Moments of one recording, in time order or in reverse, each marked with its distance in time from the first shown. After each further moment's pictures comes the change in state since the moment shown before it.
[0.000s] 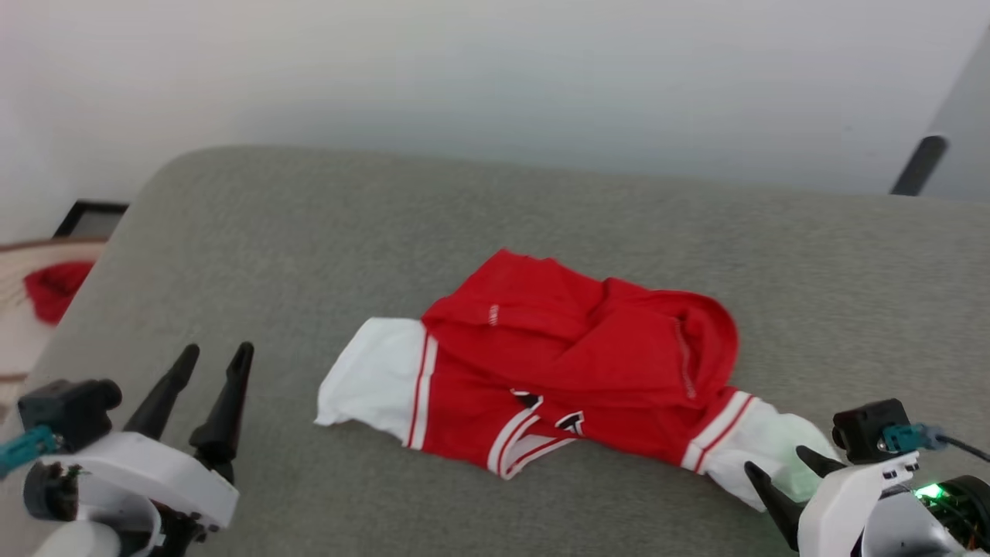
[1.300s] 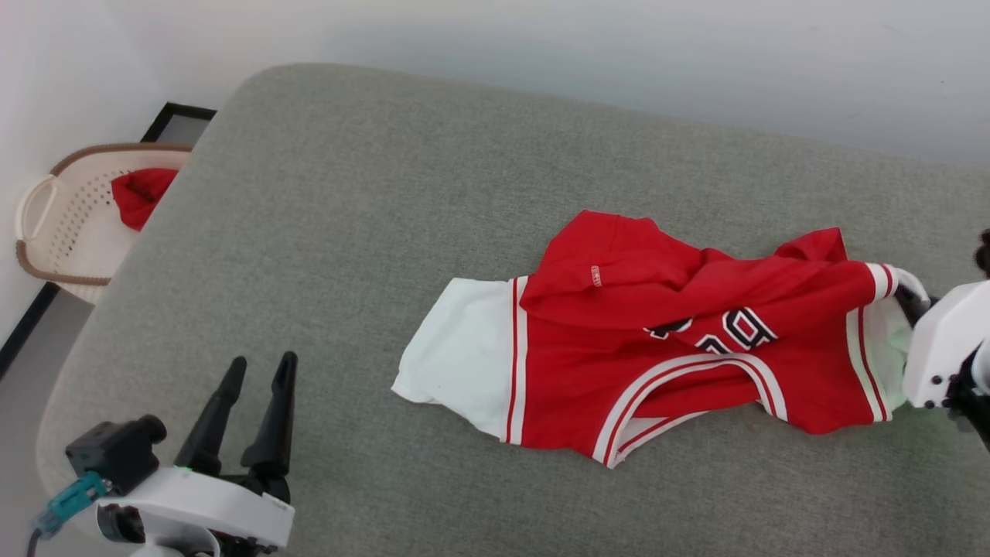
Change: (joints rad) left arm 0.042 -0.167 0.009 0.016 0.037 -0.035 -0.152; right arm -0.420 -0.066 -0.182 0.349 0.001 0.000 -0.019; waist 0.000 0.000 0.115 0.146
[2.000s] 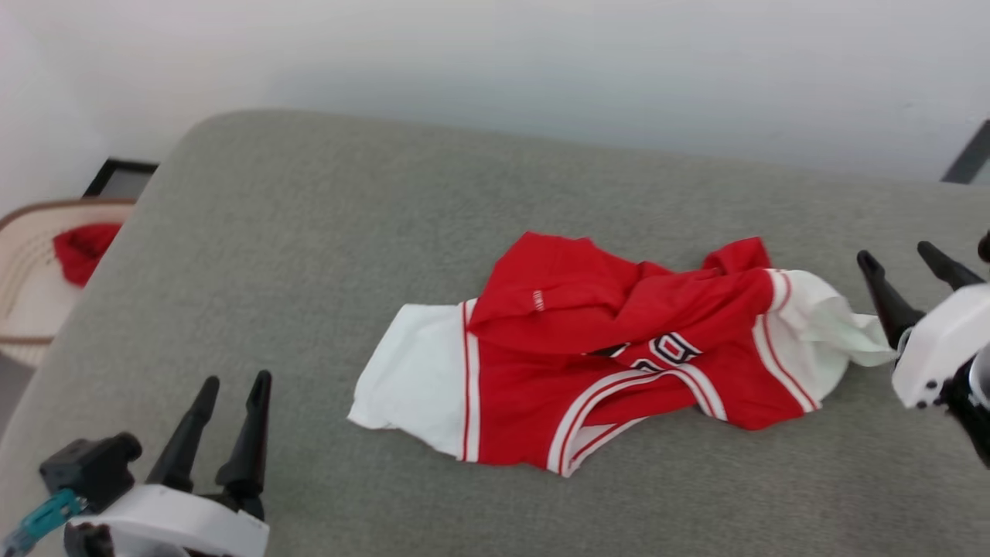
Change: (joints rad) left arm 0.041 0.037 0.021 -0.016 0.008 0.020 0.011; right arm 0.001 -0.048 0.100 -0.035 0.053 0.000 -0.213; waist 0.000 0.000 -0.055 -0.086
